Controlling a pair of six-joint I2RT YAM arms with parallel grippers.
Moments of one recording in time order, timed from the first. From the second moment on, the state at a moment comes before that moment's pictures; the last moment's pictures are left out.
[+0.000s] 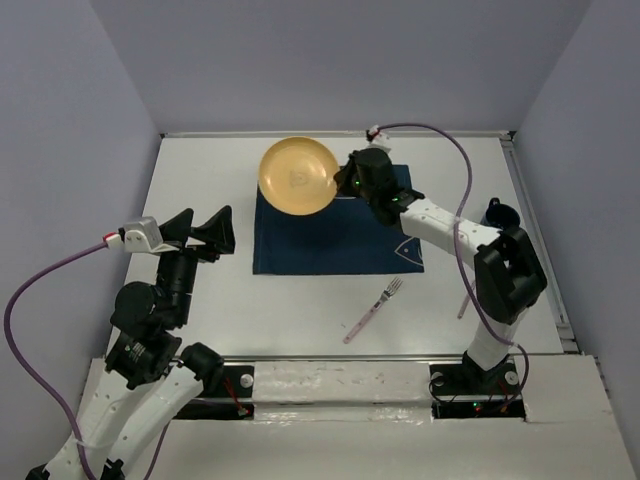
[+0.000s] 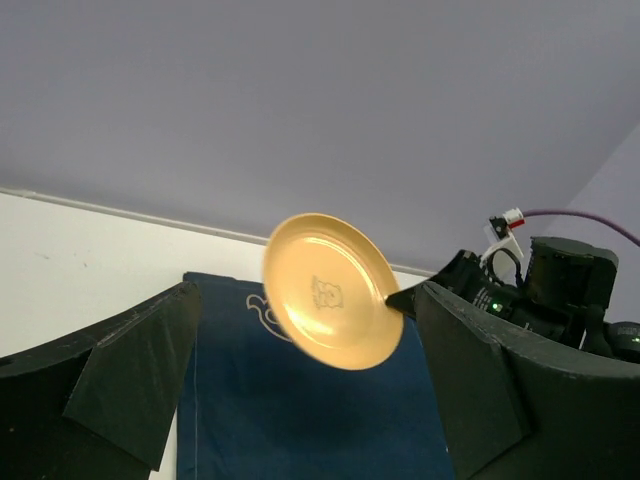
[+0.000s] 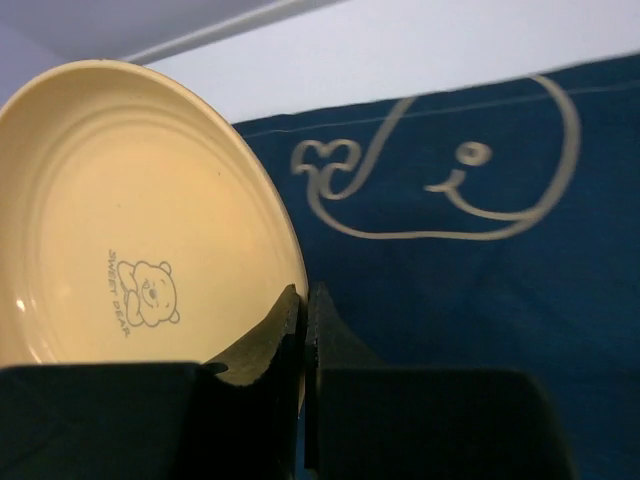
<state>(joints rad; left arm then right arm) -0.57 0.36 0.71 -0.05 -0.43 -0.29 0.68 1.81 1.39 0.08 0.22 0.65</state>
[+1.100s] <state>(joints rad) -0.57 0.40 0.70 -0.04 -0.41 -0.29 0.48 1.96 1.27 -0.05 0.08 0.63</state>
